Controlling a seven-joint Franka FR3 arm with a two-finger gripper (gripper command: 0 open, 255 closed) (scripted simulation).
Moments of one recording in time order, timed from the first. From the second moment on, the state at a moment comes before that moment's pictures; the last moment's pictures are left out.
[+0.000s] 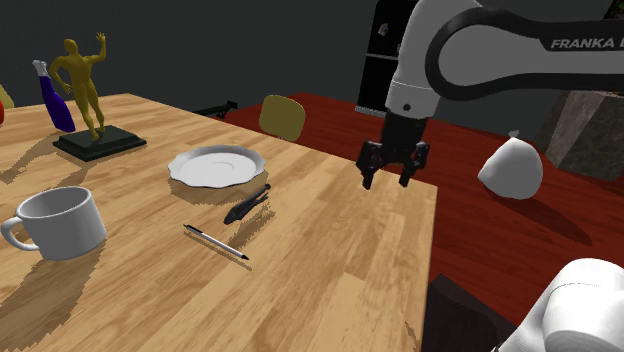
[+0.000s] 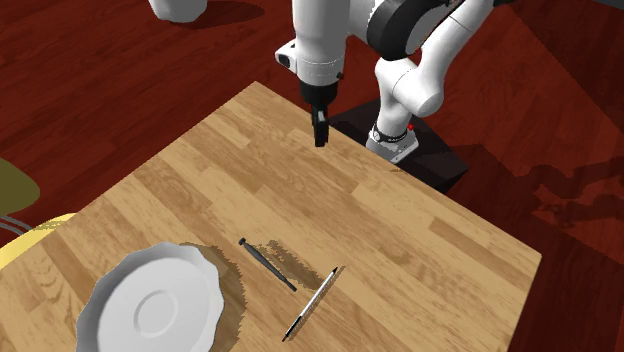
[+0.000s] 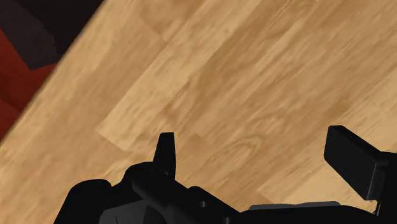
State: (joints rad) arm 0.02 -0.58 0.16 -2.28 0.11 1.72 0.54
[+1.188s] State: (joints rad) arm 0.01 0.08 0.41 -1.77 0.09 1.84 1.33
